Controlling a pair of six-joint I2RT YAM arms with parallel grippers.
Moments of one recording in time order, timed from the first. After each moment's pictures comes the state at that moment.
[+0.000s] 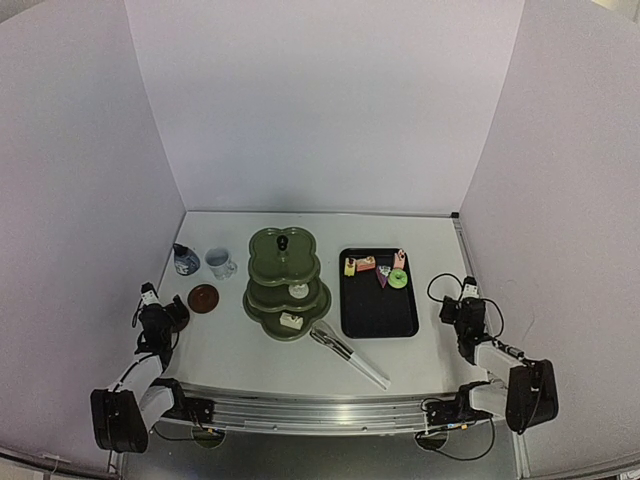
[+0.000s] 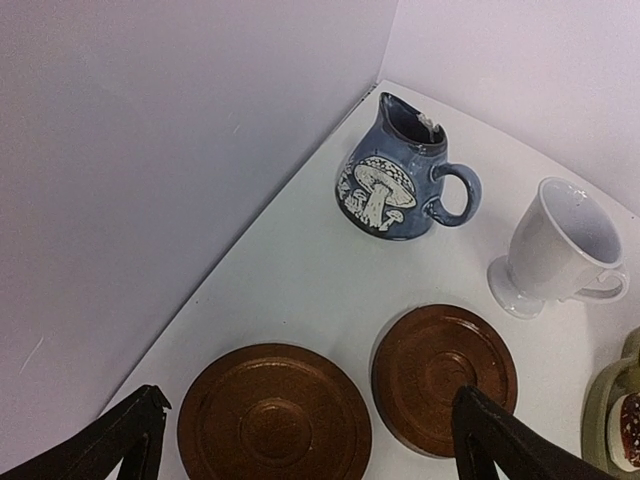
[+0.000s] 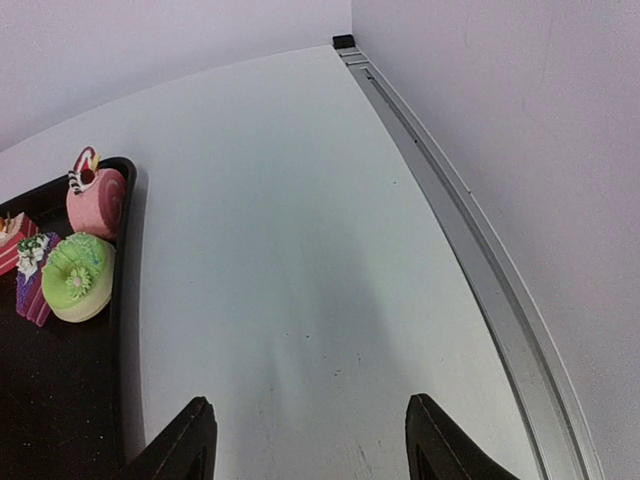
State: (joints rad) left arm 0.09 0.91 0.20 0.29 -0.23 -0.27; right arm 0.08 1.14 0.28 0.36 0.22 0.22
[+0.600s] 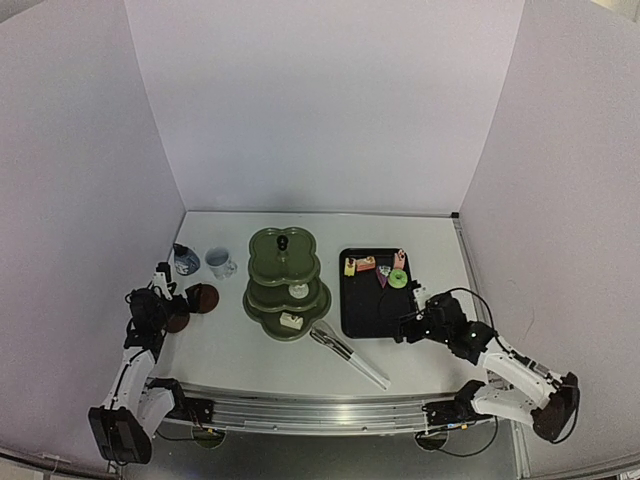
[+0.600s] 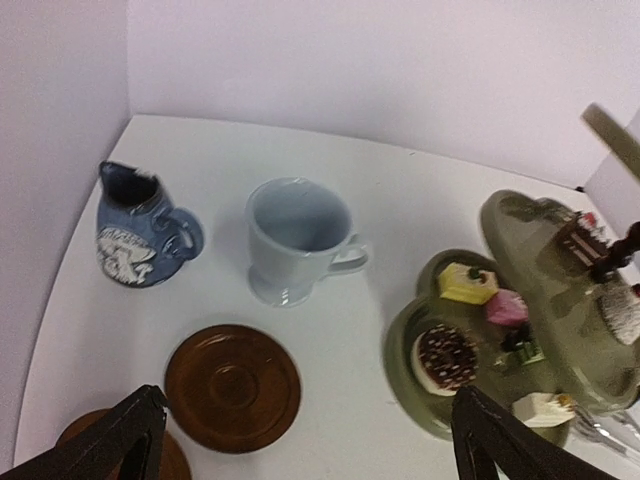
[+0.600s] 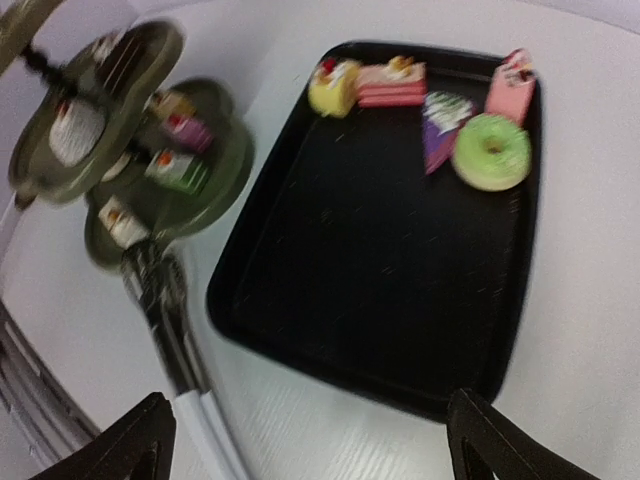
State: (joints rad) left arm 0.09 0.81 0.39 0.04 0.32 -0.12; right arm 0.55 0.92 0.65 -0.39 -0.06 0.33
